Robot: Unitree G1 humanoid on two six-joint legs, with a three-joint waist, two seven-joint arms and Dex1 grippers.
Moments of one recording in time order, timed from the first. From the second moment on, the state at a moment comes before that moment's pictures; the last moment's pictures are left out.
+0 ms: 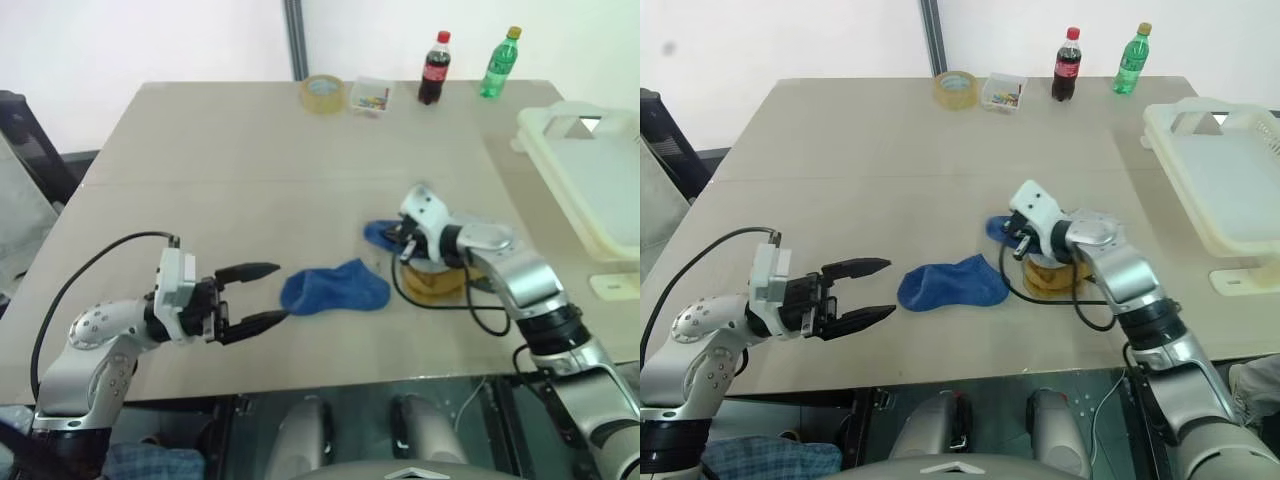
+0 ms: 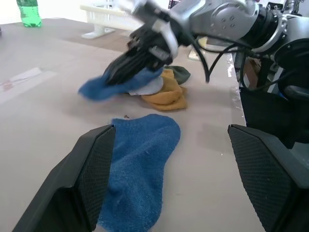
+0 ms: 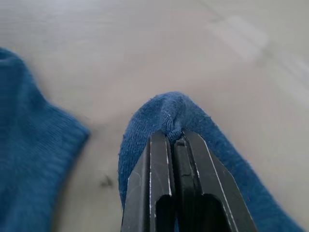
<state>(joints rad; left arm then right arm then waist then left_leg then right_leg) 0.05 0.74 0.24 -0.24 -0.69 0.23 -1.26 -0.68 -0.35 0.32 0.08 0.11 0.61 0.73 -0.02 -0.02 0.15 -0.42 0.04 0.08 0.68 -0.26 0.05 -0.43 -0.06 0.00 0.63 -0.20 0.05</state>
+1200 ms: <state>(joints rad) -0.26 0.68 0.26 0.22 -0.44 0.06 -1.04 -0.67 -0.27 0.15 0.05 0.16 0.77 0.69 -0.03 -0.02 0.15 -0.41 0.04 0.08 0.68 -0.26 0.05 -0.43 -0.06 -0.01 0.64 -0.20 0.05</state>
